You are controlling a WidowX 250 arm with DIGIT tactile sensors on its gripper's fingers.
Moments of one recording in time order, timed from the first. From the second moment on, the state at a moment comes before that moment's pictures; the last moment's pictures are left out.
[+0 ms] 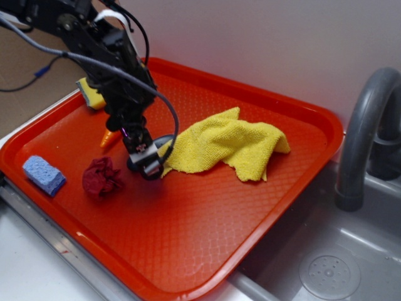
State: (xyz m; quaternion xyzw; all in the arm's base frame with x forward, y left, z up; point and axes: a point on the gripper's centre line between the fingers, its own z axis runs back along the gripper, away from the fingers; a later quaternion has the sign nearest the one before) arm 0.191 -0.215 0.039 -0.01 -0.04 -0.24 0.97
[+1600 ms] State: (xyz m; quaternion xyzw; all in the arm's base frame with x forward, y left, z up) arm 0.183 -0.098 0.221 -0.08 -0.07 0.06 0.99
